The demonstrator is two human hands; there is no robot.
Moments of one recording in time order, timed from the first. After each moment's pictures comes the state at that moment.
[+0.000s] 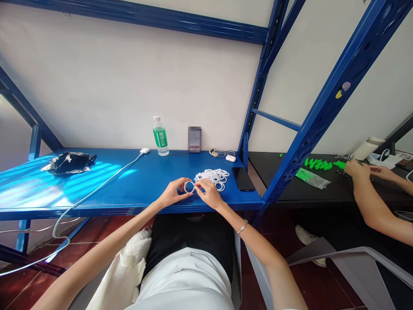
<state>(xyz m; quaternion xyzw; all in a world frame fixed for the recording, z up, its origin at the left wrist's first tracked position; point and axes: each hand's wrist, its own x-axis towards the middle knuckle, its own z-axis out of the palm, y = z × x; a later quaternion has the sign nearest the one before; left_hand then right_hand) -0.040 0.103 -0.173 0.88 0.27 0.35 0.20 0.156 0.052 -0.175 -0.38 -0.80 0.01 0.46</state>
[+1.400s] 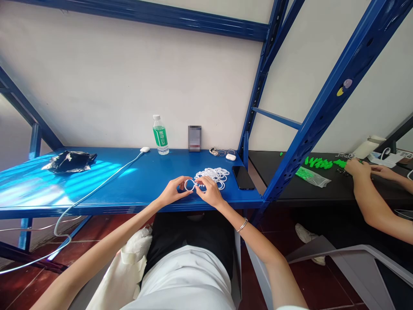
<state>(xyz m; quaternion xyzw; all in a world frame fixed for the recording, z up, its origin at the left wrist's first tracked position) -0.040 0.104 -0.175 0.88 0.25 0.36 0.20 0.156 0.052 -0.174 -0.39 -0.78 0.00 0.49</state>
